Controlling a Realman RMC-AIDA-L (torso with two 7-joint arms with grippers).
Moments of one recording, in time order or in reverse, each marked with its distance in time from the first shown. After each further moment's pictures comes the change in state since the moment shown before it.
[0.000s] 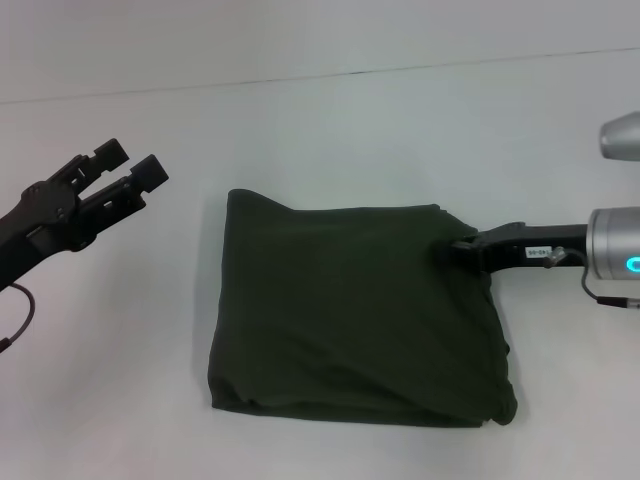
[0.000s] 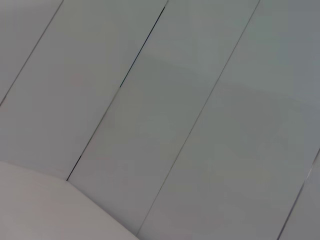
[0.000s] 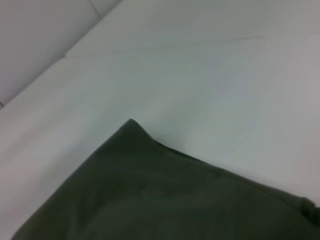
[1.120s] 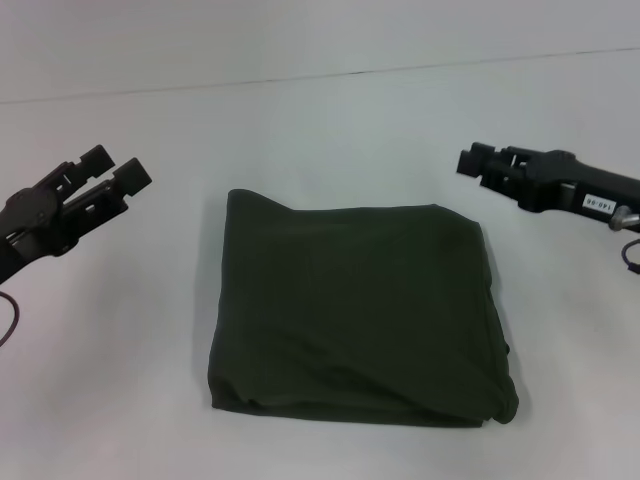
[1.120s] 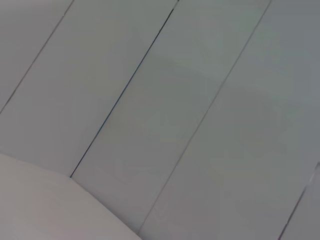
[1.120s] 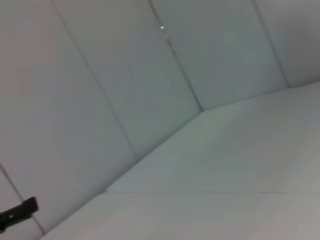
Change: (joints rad) left arm 0.020 0.006 -0.008 0.022 0.004 0.017 -0.051; right arm -0.106 0.005 0.148 -0.012 0.340 -0.214 -0.280
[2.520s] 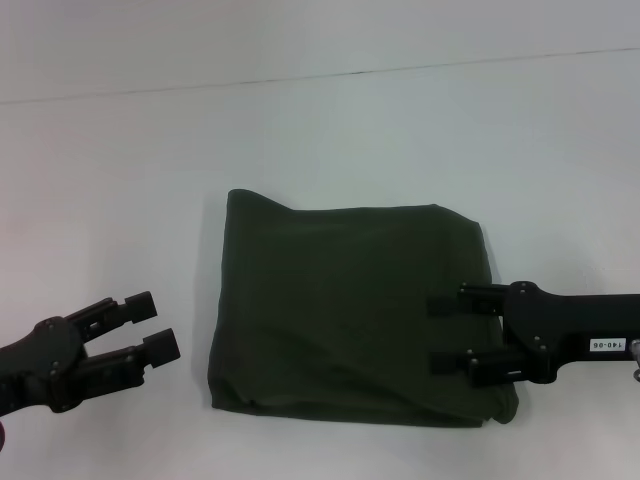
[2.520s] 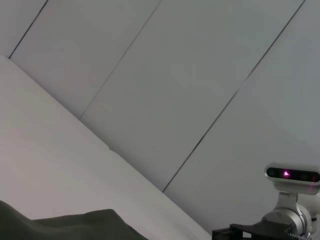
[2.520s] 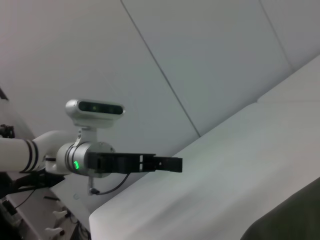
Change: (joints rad) left arm 0.068 0.016 0.016 0.129 0.296 0.239 -0.108; right arm -0.024 -0.022 -0.070 0.028 -0.213 -0.379 -0.054
